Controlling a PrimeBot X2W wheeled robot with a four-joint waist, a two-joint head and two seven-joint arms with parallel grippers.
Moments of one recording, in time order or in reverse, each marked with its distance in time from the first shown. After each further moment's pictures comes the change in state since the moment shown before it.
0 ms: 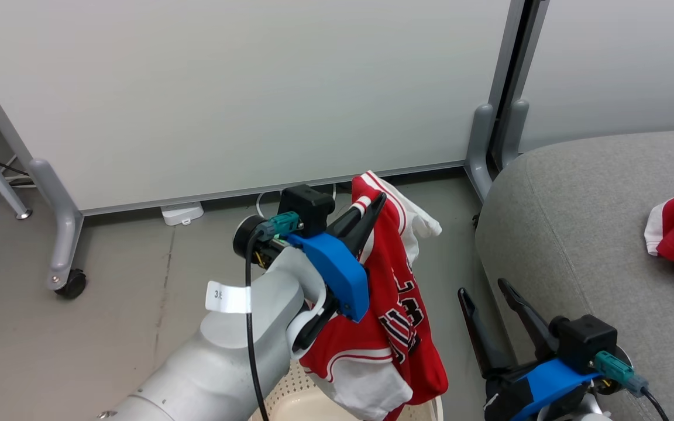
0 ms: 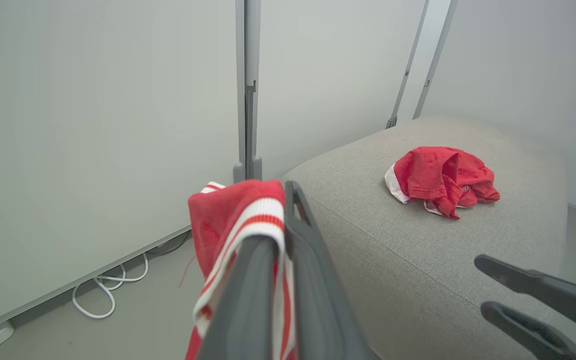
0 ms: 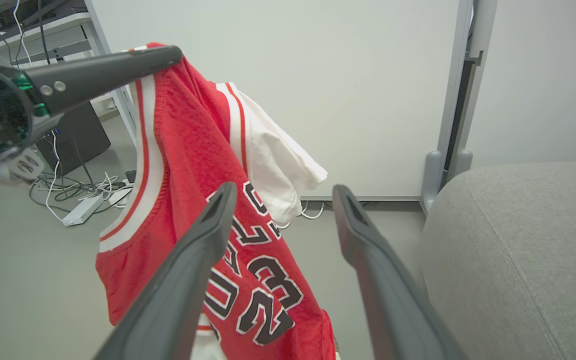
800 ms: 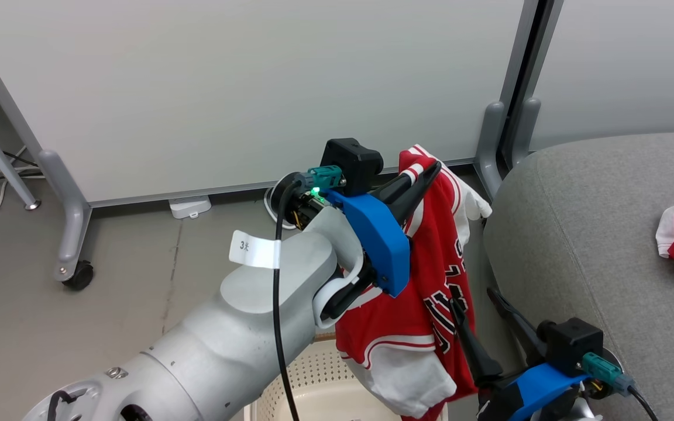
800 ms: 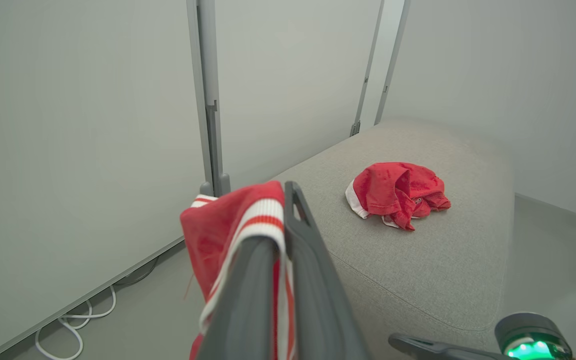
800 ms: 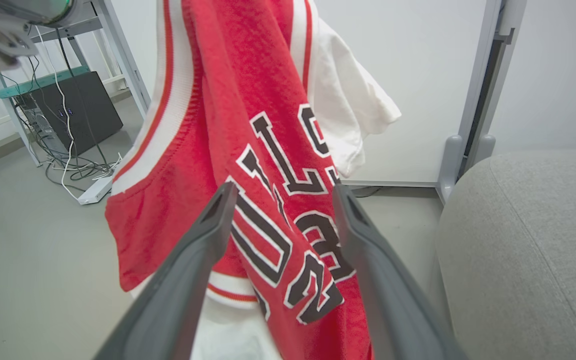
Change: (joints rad) left arm -0.159 -0.007 -0.124 -0.112 -0.147 0.025 0.089; right arm 0.010 0.000 0.024 0.000 -0.001 0.000 0.038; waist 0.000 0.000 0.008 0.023
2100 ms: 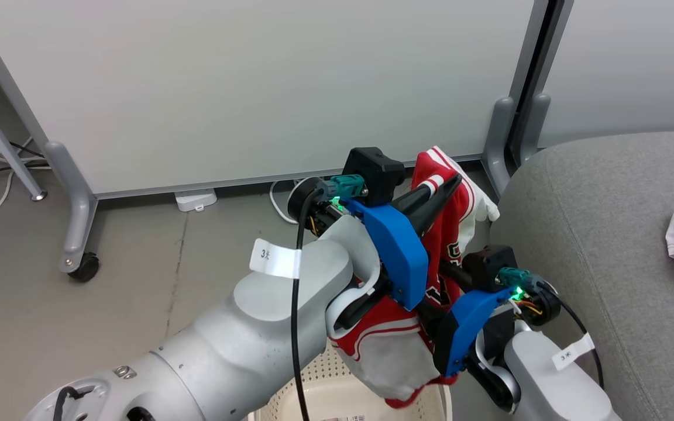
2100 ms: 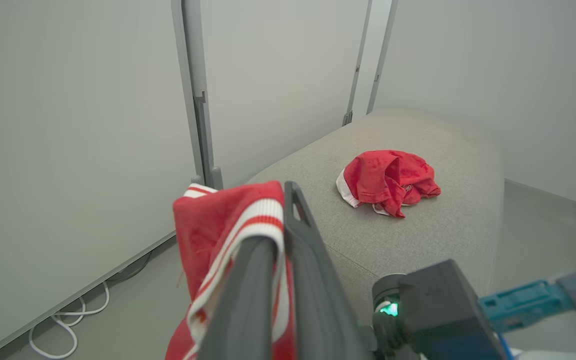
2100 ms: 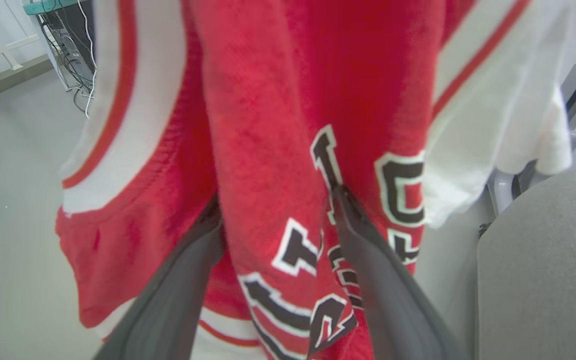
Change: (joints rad) left arm -0.013 0.000 -0.064 -0.054 -0.024 0.016 0.008; right arm -0.411 -0.040 0.262 0.479 0.138 0.000 0.035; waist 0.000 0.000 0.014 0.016
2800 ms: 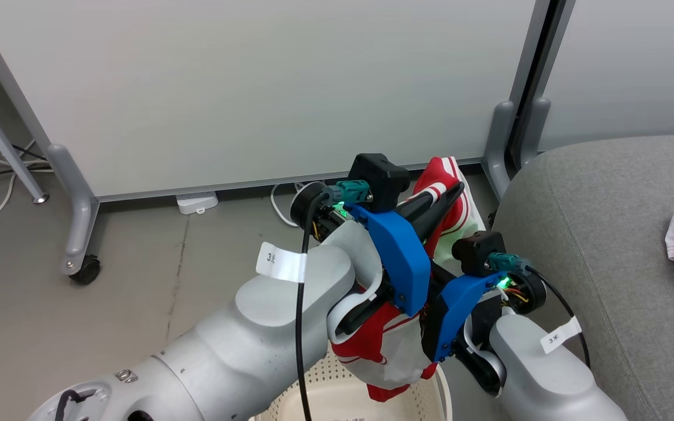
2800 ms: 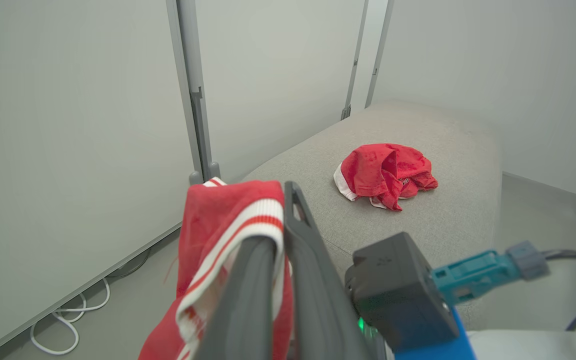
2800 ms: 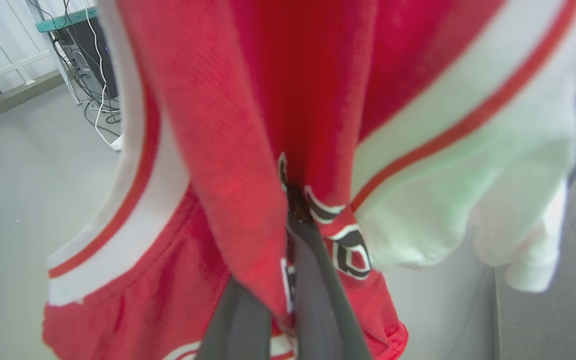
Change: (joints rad) left arm 0.012 0.000 -0.001 -0.014 0.013 0.000 0.021; right arm -0.142 0.019 0.119 0.207 0.132 0.000 -0.105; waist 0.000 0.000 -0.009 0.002
